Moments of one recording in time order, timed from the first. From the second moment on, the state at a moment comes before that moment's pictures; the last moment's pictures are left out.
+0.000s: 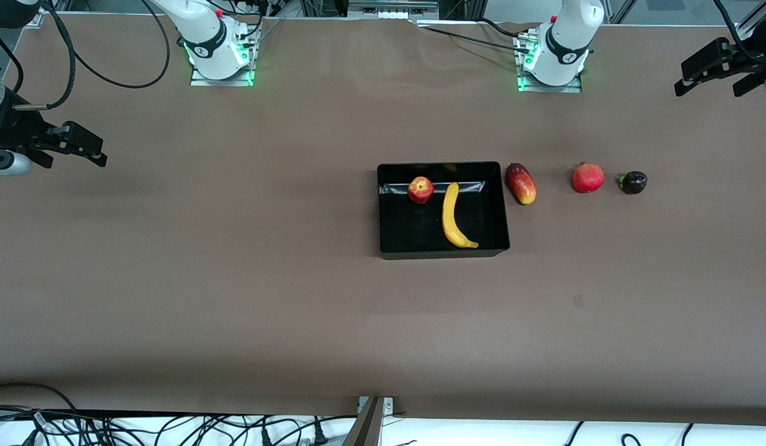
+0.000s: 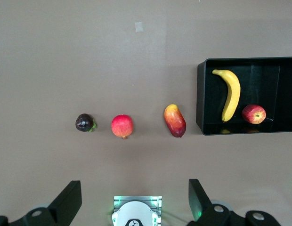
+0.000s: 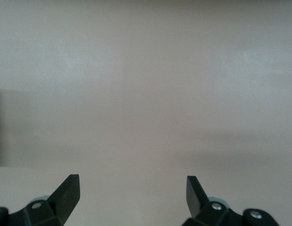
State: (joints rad) left arm -0.06 -0.08 0.06 -1.48 -0.04 1.30 -0.05; right arm 0.08 0.02 -0.06 -1.62 0.01 1.65 -0.02
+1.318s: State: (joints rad) left arm -0.07 0.01 -0.02 -1.54 -0.04 1.53 -0.58; right arm 0.07 0.02 -0.06 -1.61 0.01 1.65 -0.02
